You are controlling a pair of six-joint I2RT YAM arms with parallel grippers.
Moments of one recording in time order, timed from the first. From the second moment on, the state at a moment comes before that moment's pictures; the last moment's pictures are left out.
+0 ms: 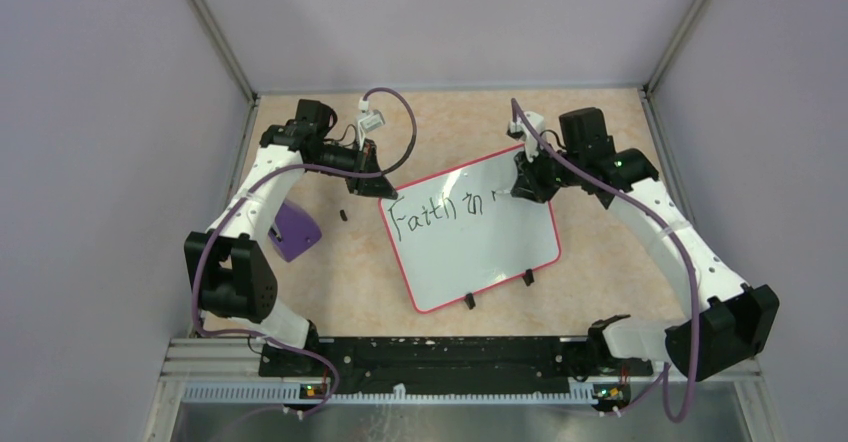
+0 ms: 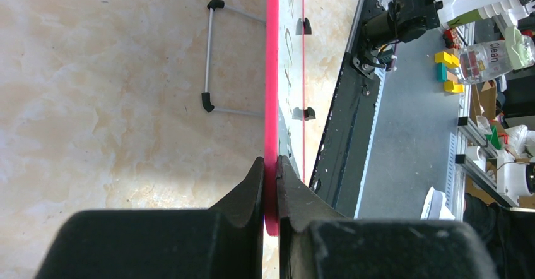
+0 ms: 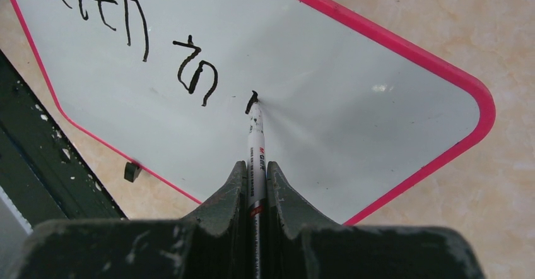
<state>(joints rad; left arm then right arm) -0.16 1.56 1.40 -0.98 1.10 0.41 0.38 1.26 1.26 -0.79 -0.42 -0.32</state>
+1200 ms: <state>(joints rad) -0.16 1.56 1.39 -0.98 1.11 0.41 0.36 1.22 1.21 -0.83 -0.41 -0.35</state>
